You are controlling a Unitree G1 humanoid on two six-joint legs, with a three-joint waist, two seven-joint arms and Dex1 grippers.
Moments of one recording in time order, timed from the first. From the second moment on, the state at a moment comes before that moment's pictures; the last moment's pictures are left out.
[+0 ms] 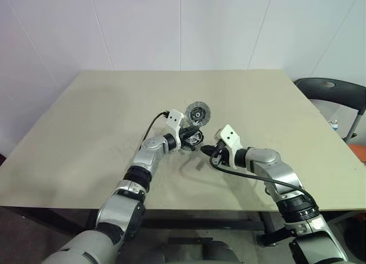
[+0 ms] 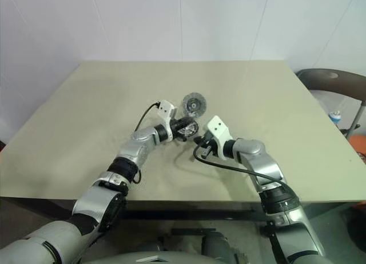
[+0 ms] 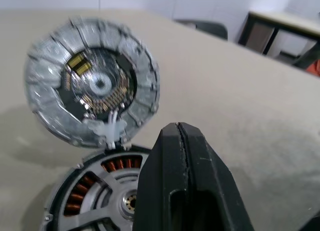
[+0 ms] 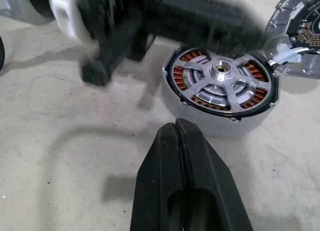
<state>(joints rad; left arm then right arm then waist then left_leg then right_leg) -0.80 0.02 -0.09 0.92 -0.16 0.05 -0.62 -0.40 -0.44 0.18 0.02 0.18 0.54 0.77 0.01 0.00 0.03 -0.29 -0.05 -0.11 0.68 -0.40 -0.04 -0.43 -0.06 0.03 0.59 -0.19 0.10</state>
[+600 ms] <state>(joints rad) -0.65 0.06 -0.02 0.55 -0.23 0.01 -0.70 -0.41 -0.41 0.18 0.02 0.18 0.52 0.76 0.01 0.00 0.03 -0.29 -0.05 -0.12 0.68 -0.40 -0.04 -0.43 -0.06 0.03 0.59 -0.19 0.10</state>
